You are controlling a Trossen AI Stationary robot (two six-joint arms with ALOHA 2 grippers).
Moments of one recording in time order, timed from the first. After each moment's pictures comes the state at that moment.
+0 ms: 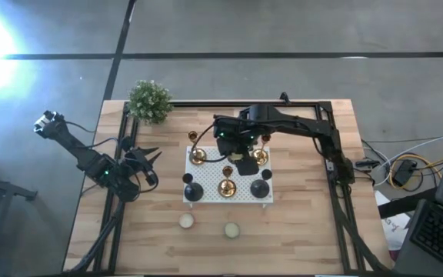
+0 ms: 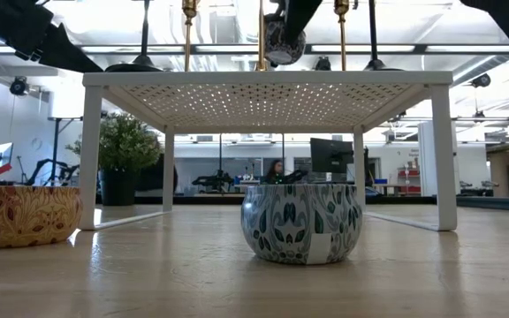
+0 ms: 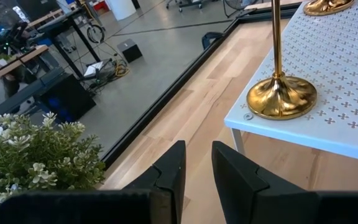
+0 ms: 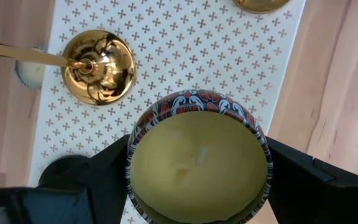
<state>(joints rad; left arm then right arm) -0.64 0.74 0.63 -0.94 -1.20 -0.73 -0.06 2.10 2.35 -1.56 -0.10 -0.25</state>
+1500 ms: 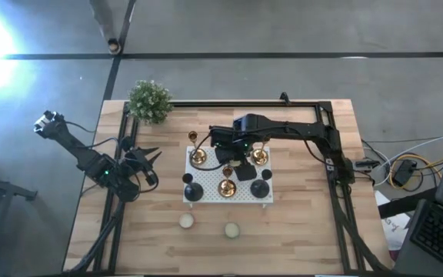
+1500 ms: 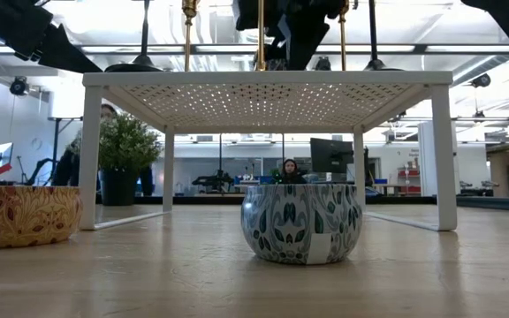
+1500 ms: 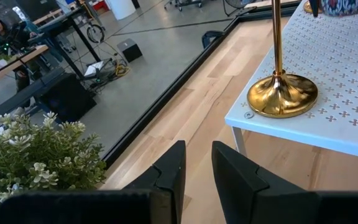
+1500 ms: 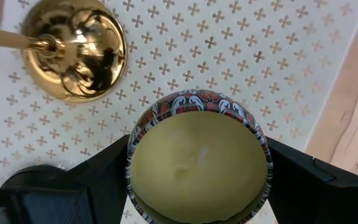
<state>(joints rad) -0.64 0.74 0.63 -0.94 -1.20 -0.73 -0.06 2.10 2.13 -1.44 -0.11 -0.29</state>
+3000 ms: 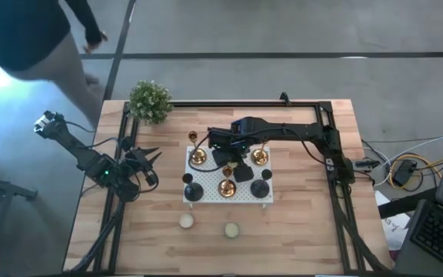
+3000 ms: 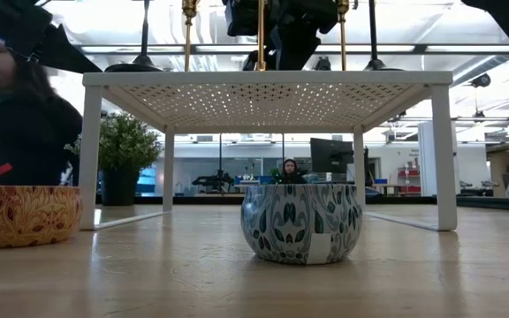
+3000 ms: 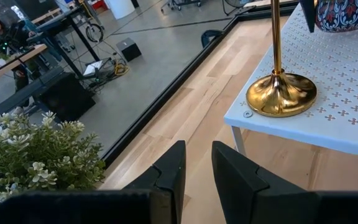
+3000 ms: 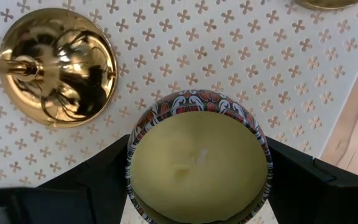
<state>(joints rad) -0.64 0.74 0.63 -0.94 -1.19 -0.73 -0.06 2.10 2.07 -1.32 -0.11 -0.35</state>
